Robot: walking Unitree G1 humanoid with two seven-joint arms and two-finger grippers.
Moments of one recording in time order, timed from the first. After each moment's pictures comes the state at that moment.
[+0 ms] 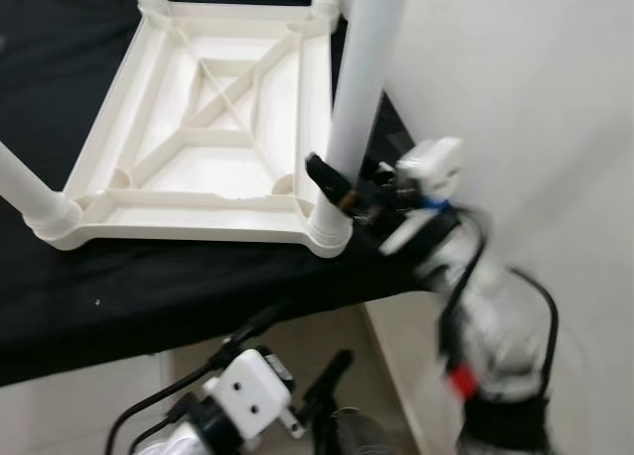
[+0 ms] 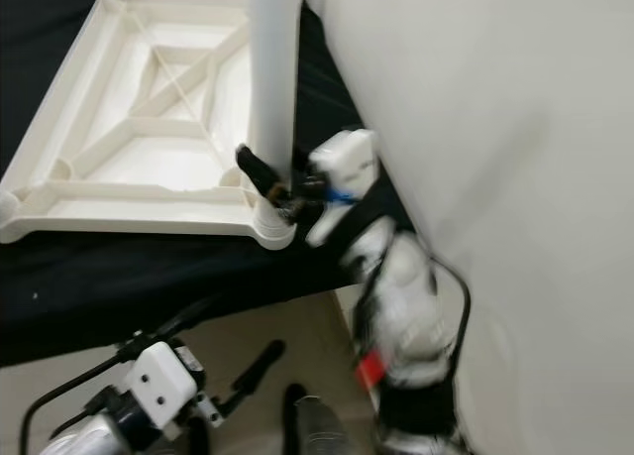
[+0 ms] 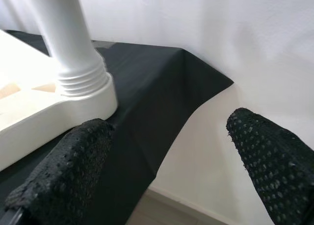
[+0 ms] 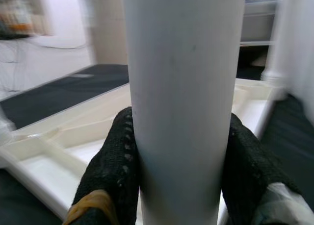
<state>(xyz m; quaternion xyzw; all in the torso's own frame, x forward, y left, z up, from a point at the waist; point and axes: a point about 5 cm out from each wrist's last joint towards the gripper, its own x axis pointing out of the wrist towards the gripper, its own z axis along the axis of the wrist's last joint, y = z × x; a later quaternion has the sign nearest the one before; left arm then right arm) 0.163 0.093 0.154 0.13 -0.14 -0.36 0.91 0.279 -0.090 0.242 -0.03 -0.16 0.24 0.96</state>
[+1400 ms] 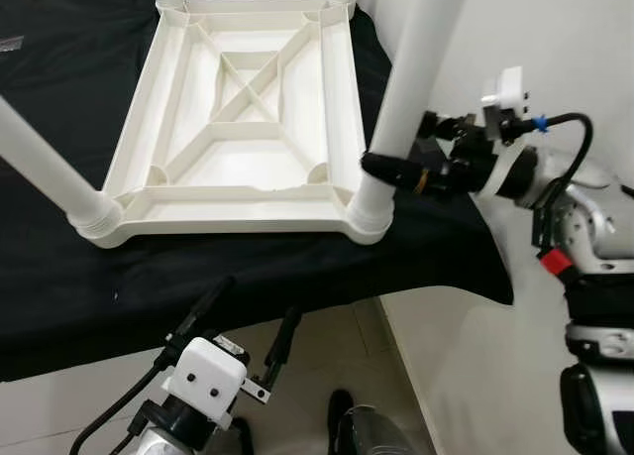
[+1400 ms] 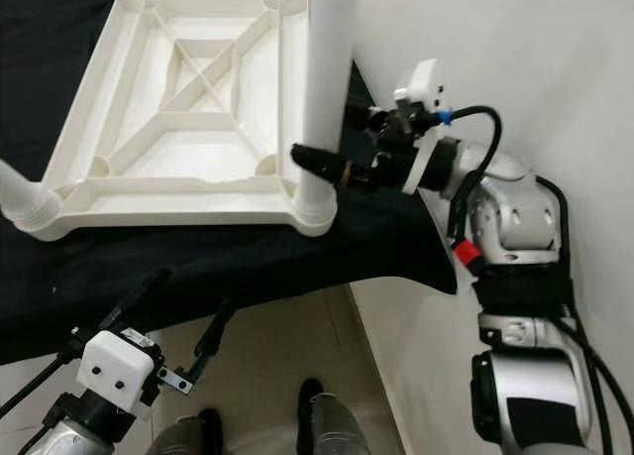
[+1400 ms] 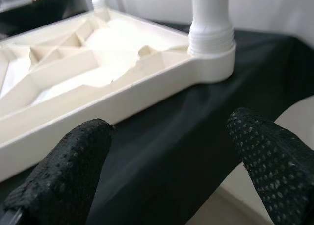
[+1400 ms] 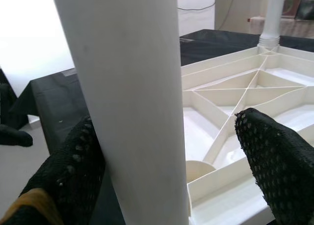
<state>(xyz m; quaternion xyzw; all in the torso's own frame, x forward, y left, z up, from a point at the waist) 0.161 0.121 0.168 0.13 -0.17 -0.20 0.96 0.333 -0.187 0.304 -0.09 -0.11 0.54 0.83</state>
